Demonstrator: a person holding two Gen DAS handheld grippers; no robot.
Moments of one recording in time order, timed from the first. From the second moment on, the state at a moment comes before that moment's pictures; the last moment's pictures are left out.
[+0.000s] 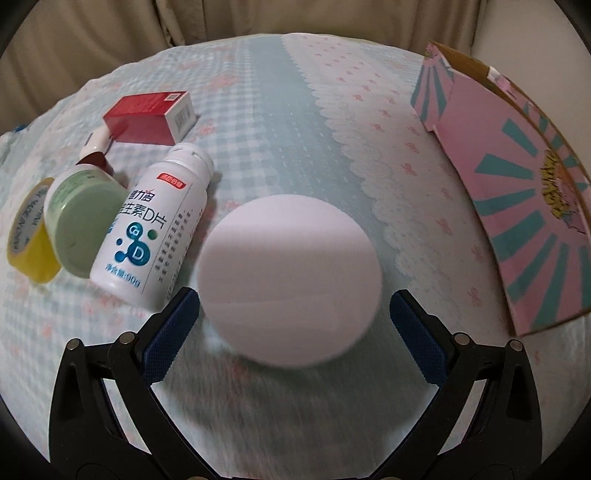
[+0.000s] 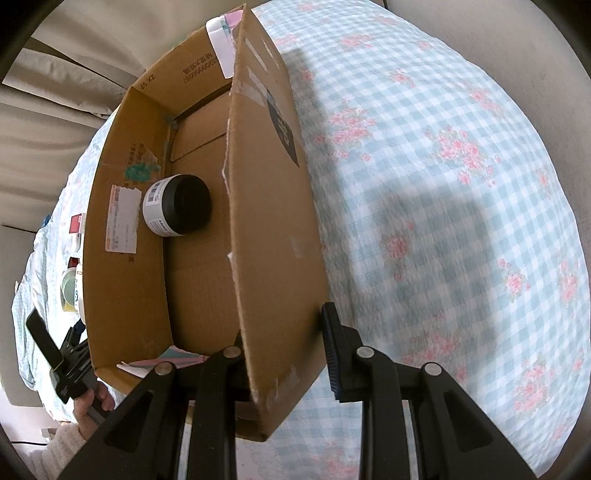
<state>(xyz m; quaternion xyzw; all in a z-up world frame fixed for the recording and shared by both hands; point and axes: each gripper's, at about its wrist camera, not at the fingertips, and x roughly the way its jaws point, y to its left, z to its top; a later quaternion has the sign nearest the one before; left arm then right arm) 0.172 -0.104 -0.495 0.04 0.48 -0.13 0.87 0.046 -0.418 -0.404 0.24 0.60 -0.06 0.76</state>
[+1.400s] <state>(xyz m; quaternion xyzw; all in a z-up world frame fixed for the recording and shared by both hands) 0.276 -0.224 -0.260 0.02 0.43 -0.19 0.88 0.039 -0.412 -0.404 0.27 0.59 -0.07 0.75</state>
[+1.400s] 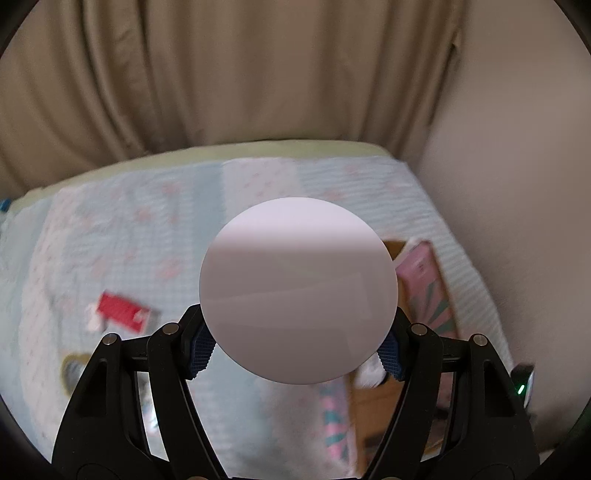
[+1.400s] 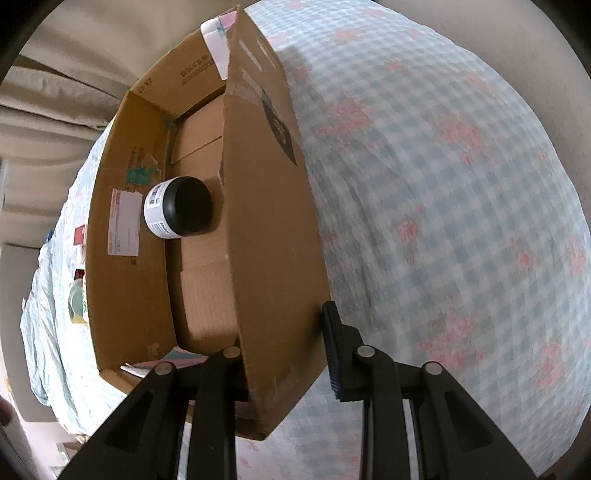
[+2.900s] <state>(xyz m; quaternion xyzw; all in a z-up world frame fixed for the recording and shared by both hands) 0.272 -0.375 -0.394 0.07 0.54 -0.23 0.81 0.037 -0.416 -0.404 0.28 0.59 -0.07 0.75</state>
